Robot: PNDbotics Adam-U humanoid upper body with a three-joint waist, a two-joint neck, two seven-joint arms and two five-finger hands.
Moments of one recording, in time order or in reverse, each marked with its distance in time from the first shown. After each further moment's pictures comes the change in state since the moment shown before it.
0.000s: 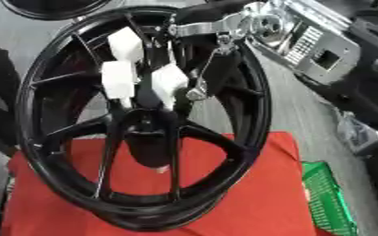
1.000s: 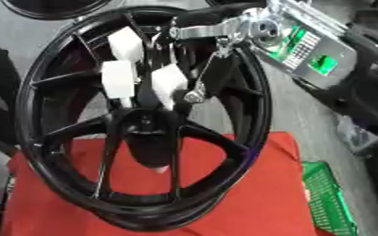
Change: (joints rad) left arm -0.001 0.000 0.000 0.000 0.000 0.002 -0.002; right arm 0.018 0.010 -0.002 0.003 -0.003 0.029 -0.035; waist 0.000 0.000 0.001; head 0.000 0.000
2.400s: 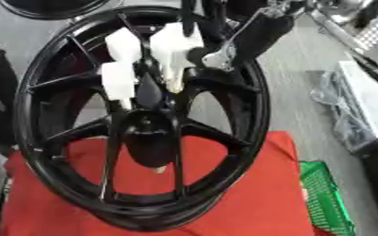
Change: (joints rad) left arm 0.000 0.000 0.001 0.000 0.000 -0.004 0.000; right arm 0.238 -0.241 -0.338 -0.212 -0.251 0.038 -0.216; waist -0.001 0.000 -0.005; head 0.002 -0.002
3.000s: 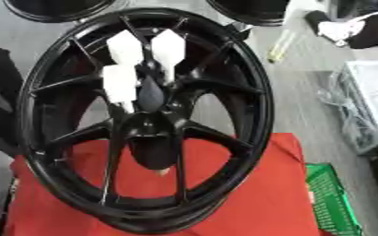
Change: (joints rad) left arm 0.003 0.001 0.019 0.000 -0.001 -0.010 0.017; right arm 0.633 -0.015 -0.497 0.001 -0.099 -0.010 -0.470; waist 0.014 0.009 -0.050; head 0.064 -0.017
